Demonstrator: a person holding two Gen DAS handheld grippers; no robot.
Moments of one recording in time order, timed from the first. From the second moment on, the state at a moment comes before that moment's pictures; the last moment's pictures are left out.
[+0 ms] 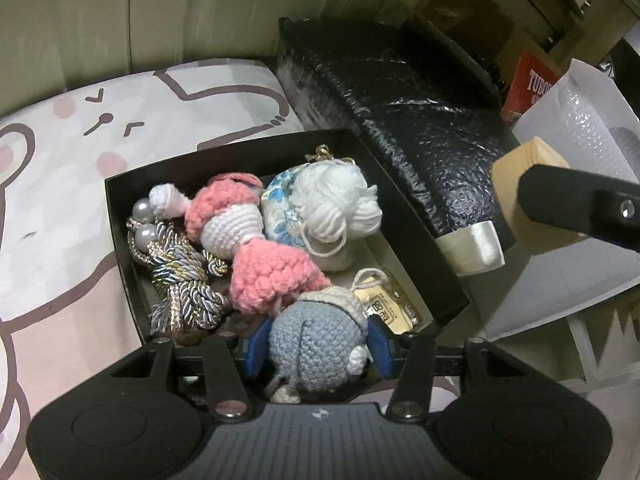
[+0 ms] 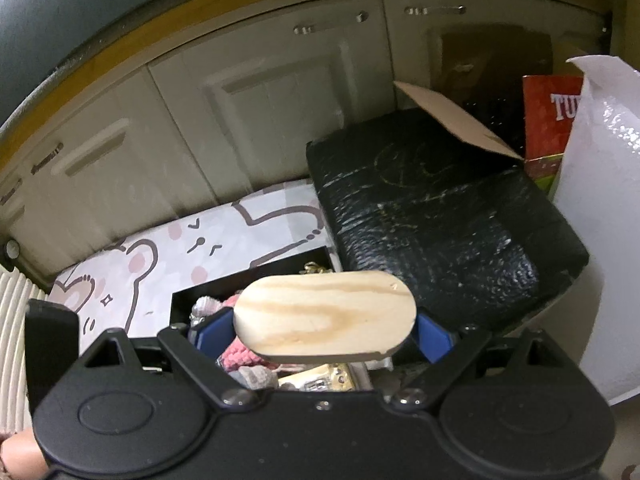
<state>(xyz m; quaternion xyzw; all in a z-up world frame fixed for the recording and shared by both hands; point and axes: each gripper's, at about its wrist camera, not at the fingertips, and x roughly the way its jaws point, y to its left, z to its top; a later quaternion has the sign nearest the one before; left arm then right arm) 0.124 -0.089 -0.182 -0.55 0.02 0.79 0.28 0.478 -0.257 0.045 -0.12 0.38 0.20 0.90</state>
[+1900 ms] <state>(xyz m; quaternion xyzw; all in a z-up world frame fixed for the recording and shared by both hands) 0.118 -0.134 -0.160 -0.54 0.09 0.78 0.30 0.515 -0.224 -0.024 -0.15 0.51 0.09 0.84</state>
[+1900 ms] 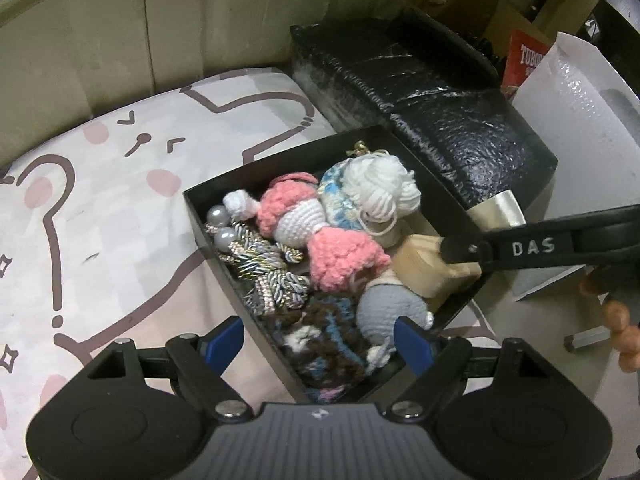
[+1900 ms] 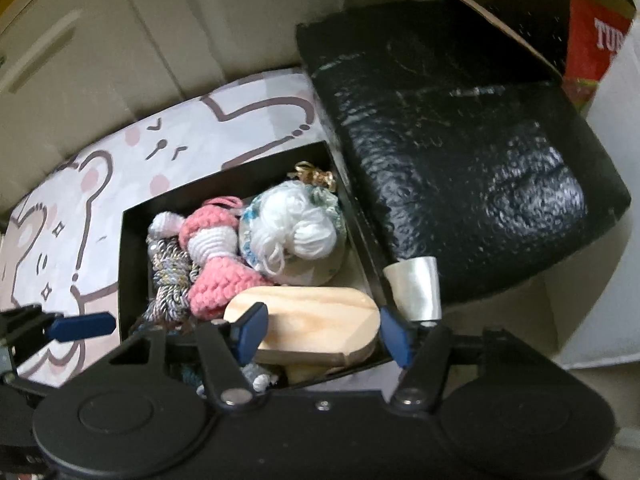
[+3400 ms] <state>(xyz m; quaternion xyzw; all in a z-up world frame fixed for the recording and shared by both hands) 0.119 -0.126 -0.164 -0.53 0.11 0.79 0.28 0.525 -0.191 -0.048 -0.21 0.49 0.10 0.84</state>
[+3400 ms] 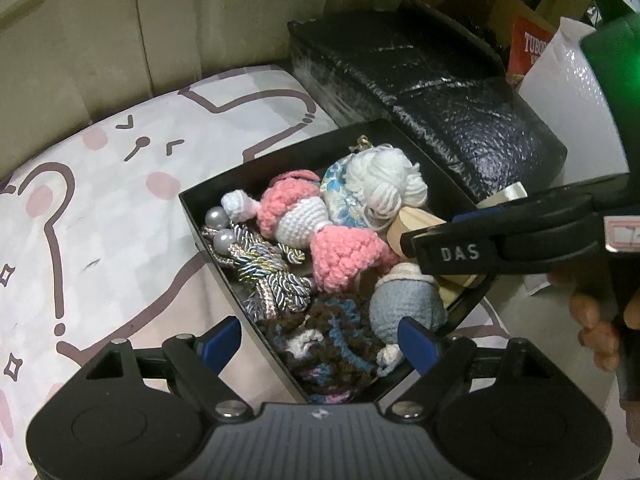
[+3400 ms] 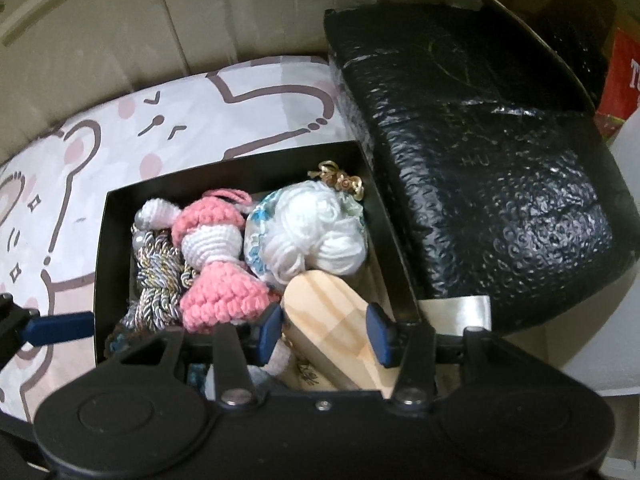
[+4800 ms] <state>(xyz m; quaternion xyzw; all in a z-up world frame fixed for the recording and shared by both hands) 0.195 -0.180 -0.046 -0.42 0.04 0.89 0.18 0.397 -0.240 0.071 -0.17 0.33 0.14 0.92</state>
